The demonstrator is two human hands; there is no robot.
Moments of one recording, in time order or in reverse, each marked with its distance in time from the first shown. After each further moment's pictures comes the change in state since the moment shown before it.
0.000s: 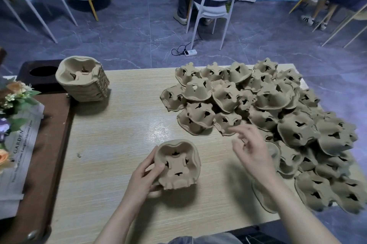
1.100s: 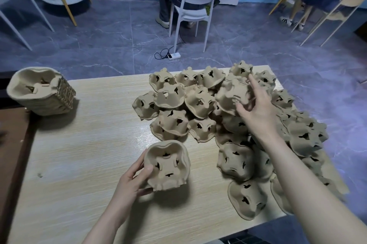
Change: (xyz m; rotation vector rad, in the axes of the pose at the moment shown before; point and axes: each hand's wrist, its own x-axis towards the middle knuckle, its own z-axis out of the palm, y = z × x) left_hand 0.020 0.006 0.056 0.034 -0.057 0.014; right_hand 0.097 0.047 -0.083 -0.222 0.234 0.191
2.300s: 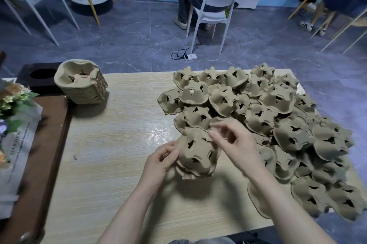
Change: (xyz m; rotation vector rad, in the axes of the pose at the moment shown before) left_hand 0.006 0.008 -0.011 -0.092 -0.028 0.165; right_hand -0.103 -0.090 0.044 0.312 -0.273 -0.068
